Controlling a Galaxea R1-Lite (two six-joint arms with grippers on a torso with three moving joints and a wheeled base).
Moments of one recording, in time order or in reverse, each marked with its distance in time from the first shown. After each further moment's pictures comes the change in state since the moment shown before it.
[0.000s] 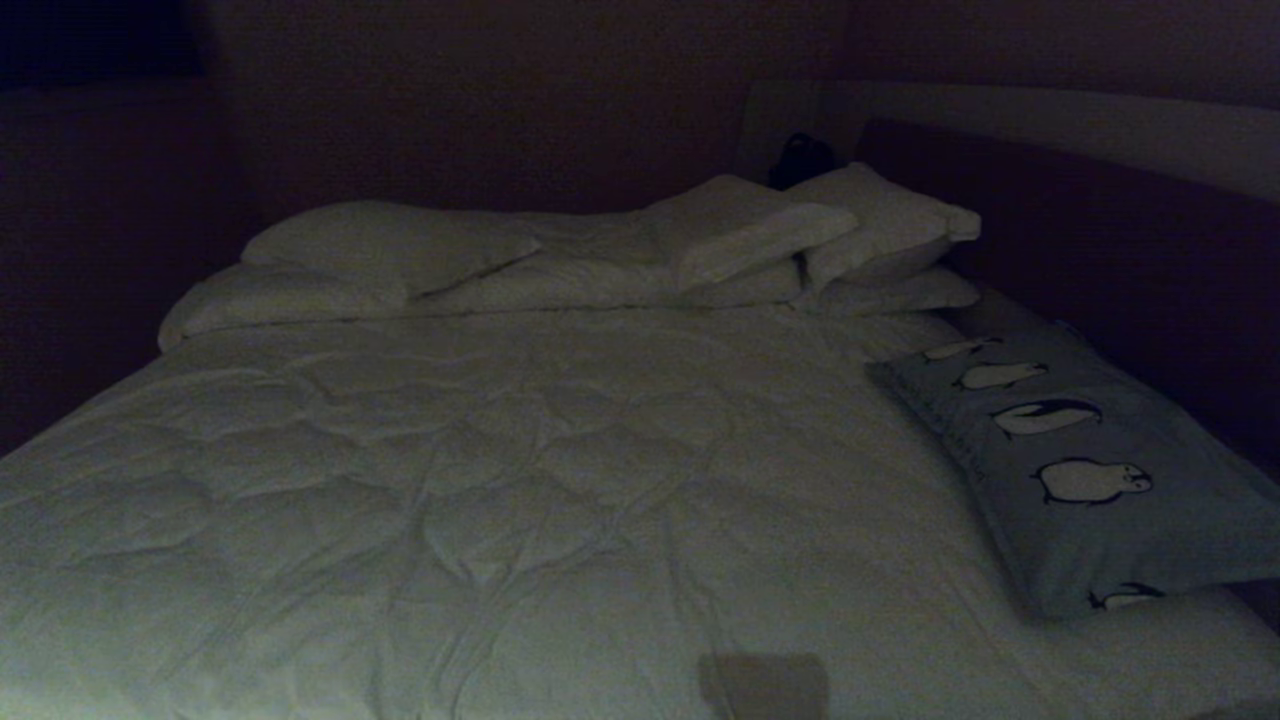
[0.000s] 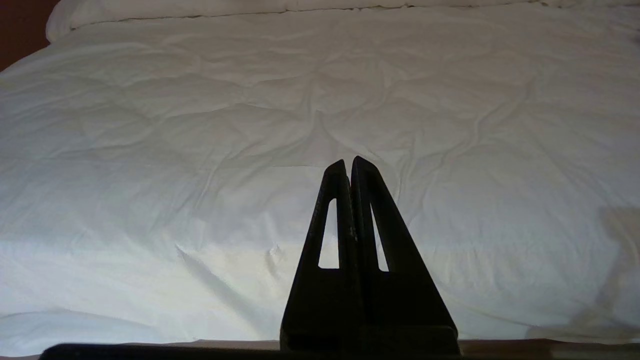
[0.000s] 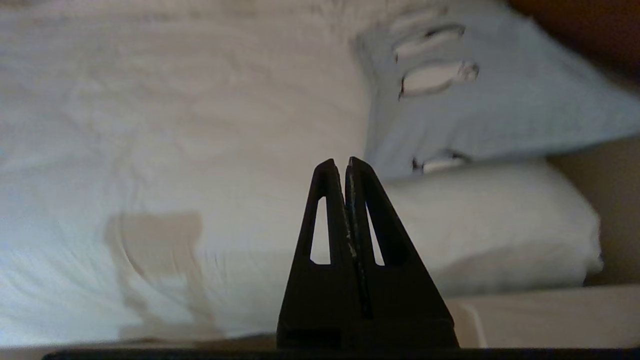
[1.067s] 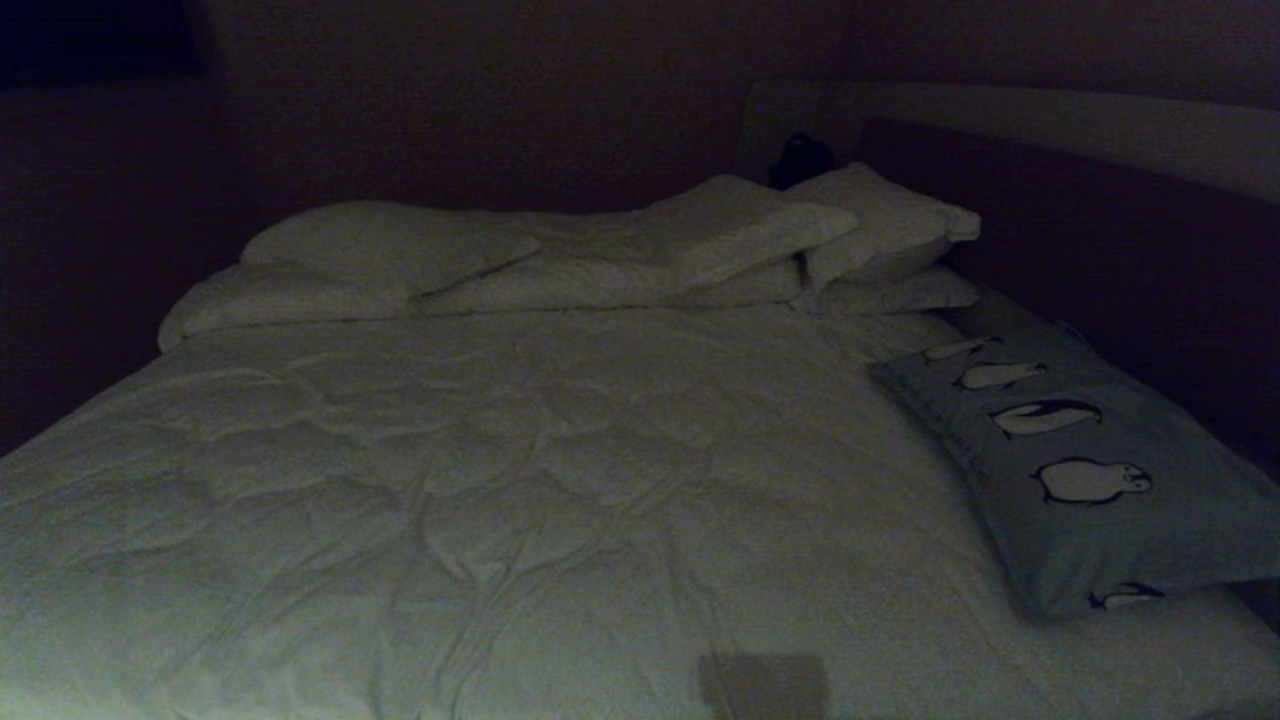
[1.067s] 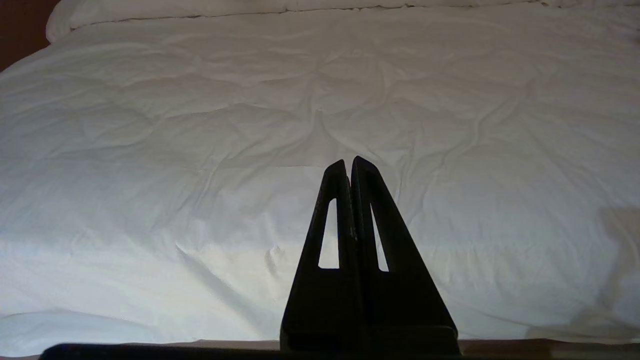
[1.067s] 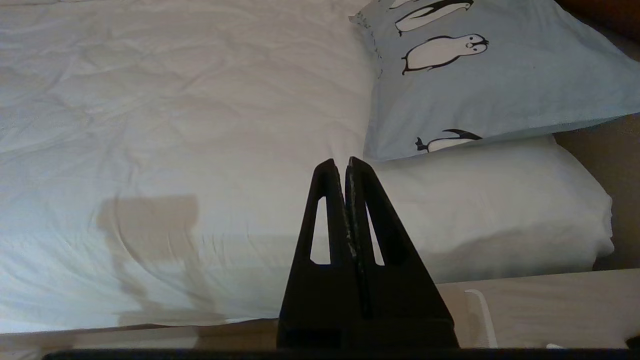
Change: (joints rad) left arm 0.000 0.000 0.000 0.000 0.000 0.001; right arm 0.000 -0.001 0.077 -0.031 0.001 0.010
